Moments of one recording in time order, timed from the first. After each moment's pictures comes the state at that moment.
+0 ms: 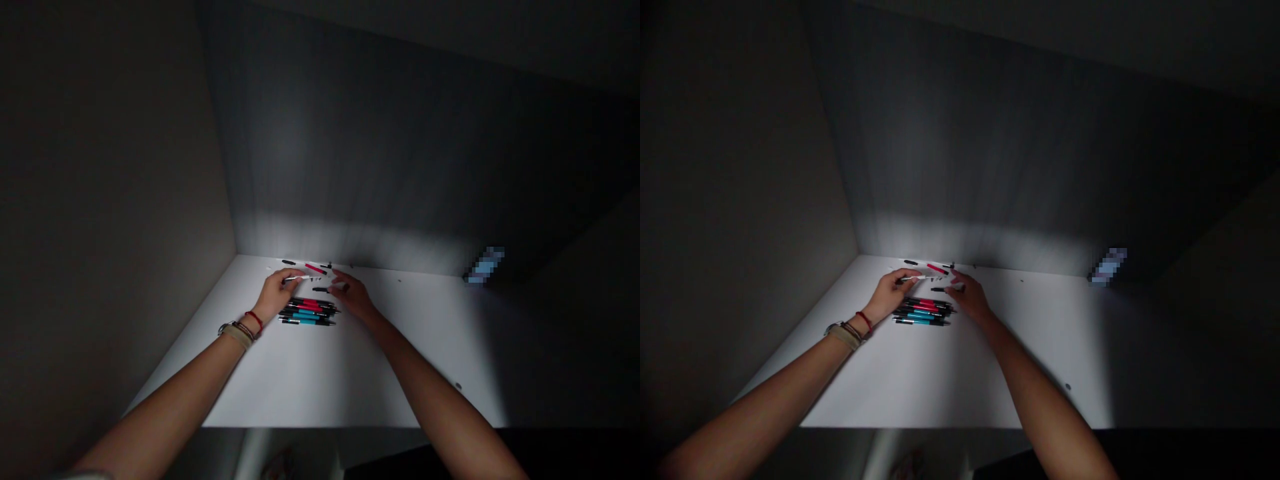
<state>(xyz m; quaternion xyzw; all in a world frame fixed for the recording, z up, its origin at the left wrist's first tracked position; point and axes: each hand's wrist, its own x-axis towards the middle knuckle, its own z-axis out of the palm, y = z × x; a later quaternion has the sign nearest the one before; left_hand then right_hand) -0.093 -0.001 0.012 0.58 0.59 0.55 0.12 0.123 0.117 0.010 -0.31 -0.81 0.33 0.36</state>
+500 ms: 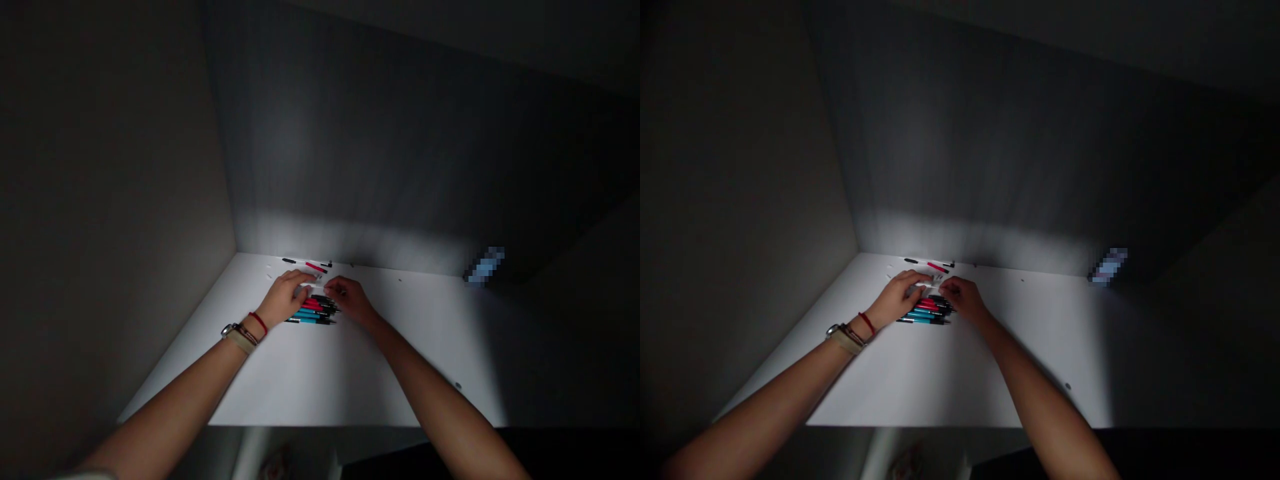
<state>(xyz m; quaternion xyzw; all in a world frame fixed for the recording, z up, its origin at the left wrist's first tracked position) -0.074 -0.018 0.038 0.71 0.56 0.42 0.00 0.118 0.099 0.023 -0.22 -0.84 0.35 0.35</state>
